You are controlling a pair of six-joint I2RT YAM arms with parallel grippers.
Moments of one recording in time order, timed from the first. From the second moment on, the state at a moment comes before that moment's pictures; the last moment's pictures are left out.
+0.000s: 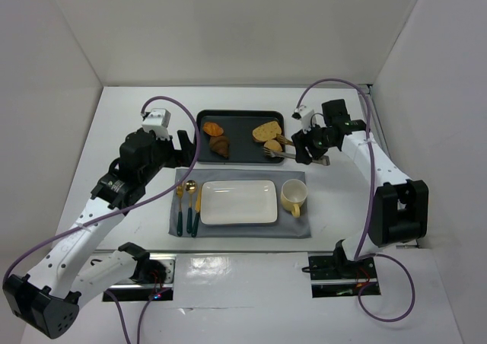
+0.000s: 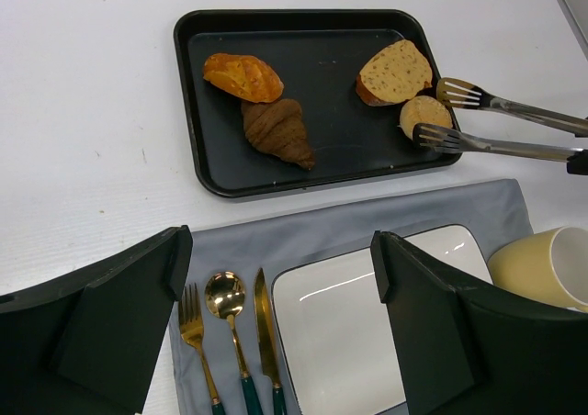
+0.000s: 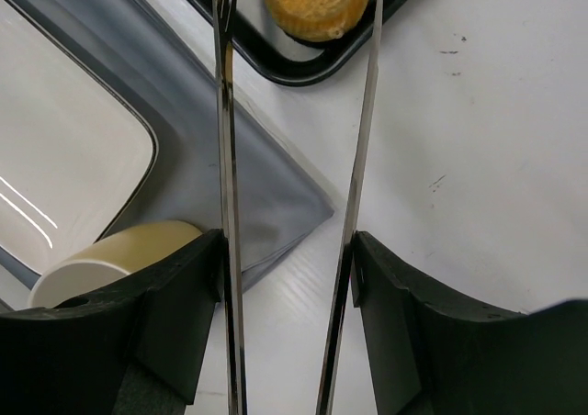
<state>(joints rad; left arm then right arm) -0.41 0.90 0.89 -0.34 -0.09 -0.30 0.14 1.50 1.18 -0.71 -0.40 -0.46</state>
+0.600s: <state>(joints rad) -0.41 0.90 0.89 -0.34 -0.09 -0.30 0.14 1.52 1.17 -0.66 -0.38 -0.45</state>
